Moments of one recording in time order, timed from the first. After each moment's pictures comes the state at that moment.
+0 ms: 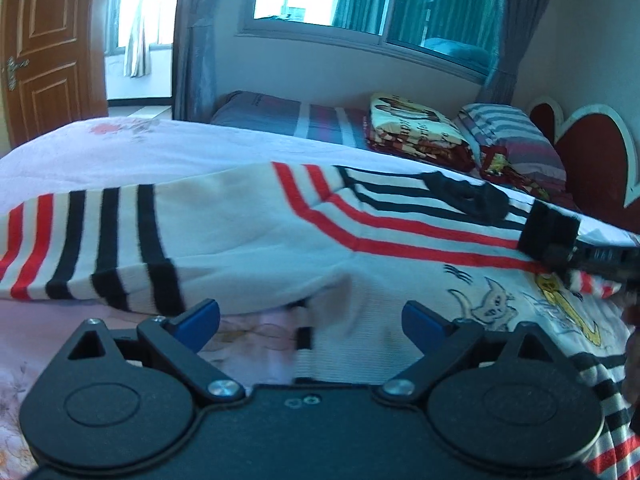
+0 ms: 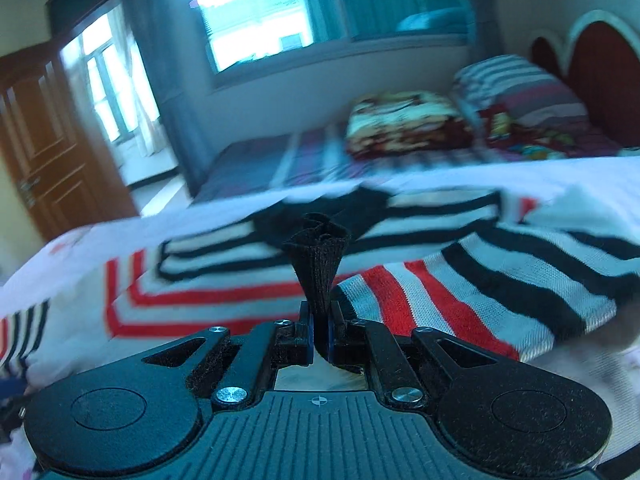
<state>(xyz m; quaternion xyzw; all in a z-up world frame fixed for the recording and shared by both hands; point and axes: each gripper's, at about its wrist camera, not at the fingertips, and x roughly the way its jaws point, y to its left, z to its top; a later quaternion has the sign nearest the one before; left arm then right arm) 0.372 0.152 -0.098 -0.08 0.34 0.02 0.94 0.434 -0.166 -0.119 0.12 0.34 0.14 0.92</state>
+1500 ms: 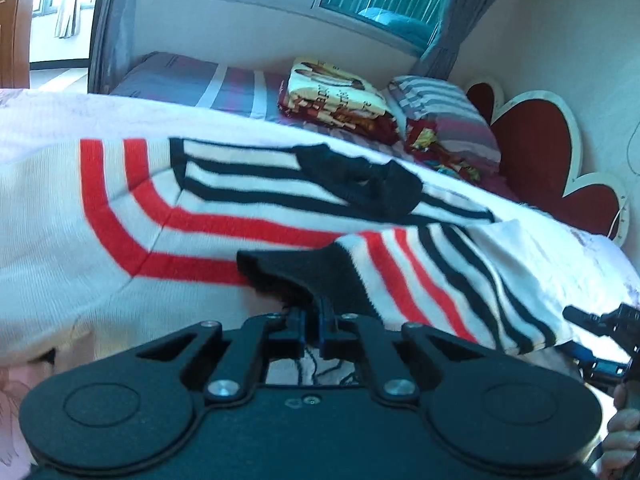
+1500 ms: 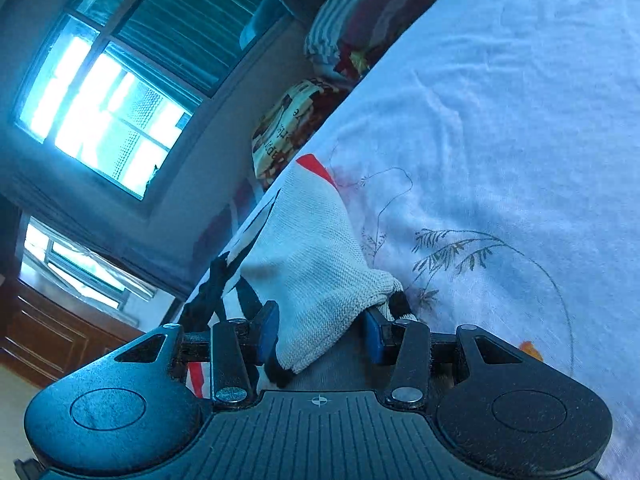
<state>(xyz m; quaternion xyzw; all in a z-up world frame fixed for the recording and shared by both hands) 0.458 0.056 -0.123 -0.12 0.38 -0.10 0.91 0.392 -0.387 -0.153 0.46 0.32 0.04 0.83</state>
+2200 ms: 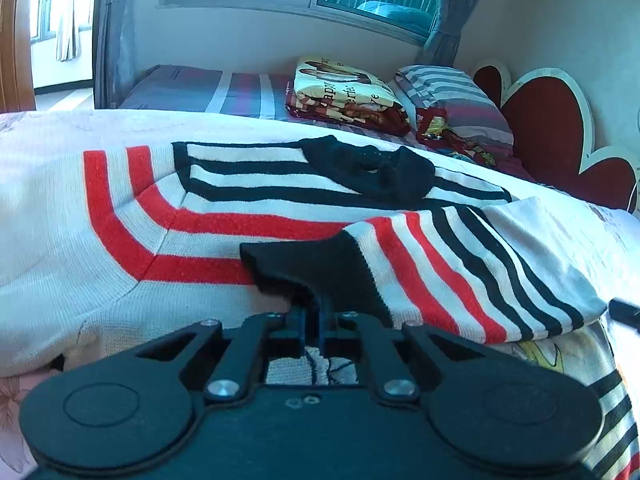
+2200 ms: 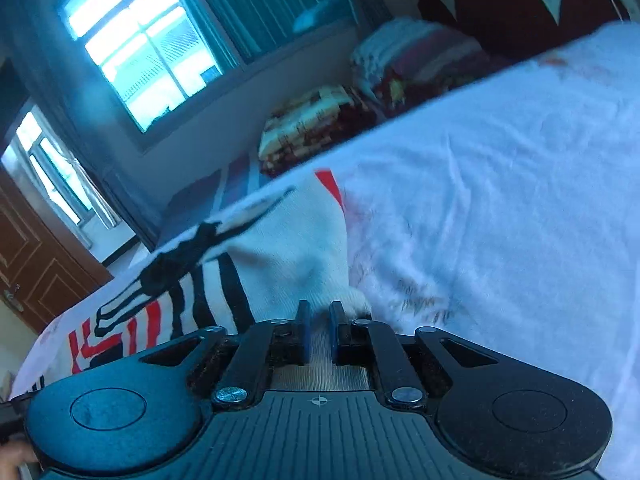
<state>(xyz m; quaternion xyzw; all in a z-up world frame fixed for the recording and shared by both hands) 0.456 0.049 -0.126 -0.07 0.37 -0.08 0.92 0.369 -0.376 -0.112 0.26 0.32 0.05 0.91</state>
